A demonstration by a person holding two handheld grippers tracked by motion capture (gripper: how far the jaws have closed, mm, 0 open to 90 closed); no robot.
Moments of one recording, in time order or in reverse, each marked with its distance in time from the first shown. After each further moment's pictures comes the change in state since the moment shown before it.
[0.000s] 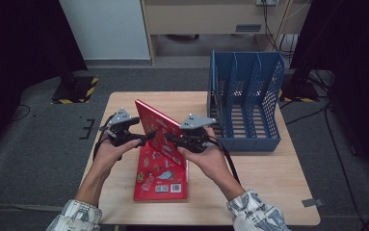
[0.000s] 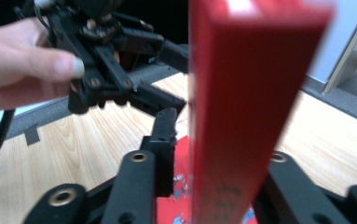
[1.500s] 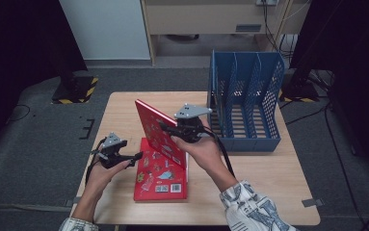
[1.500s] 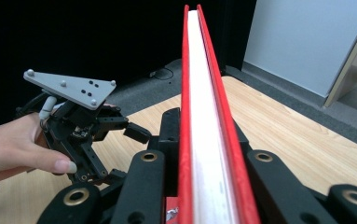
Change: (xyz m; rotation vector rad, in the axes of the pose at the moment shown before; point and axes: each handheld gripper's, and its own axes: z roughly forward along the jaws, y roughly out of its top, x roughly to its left) left arm 0.017 -0.095 -0.015 0.123 0.122 -0.078; right arm -0.004 0.027 0.009 -0.053 0.007 0.005
